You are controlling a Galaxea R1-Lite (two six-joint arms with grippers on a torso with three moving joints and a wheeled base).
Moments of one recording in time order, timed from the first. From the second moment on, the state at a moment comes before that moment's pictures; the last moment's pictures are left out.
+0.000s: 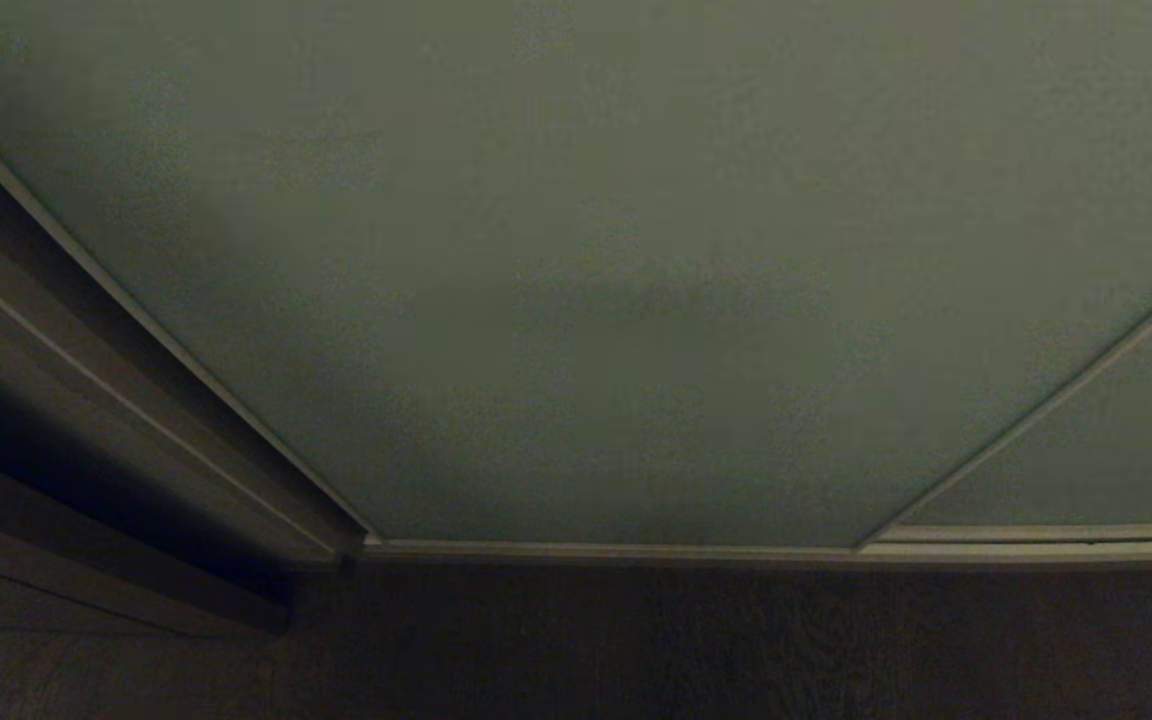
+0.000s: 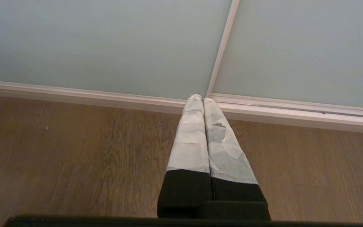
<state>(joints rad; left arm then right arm) 0.06 0.92 -1.00 -0.72 0.39 0.09 0.00 0.00 0.00 0.00 0.01 -0.02</state>
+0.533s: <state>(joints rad) 0.17 1.06 -1.24 -0.27 0.25 -0.10 0.00 0.00 0.00 0.00 0.01 -0.02</state>
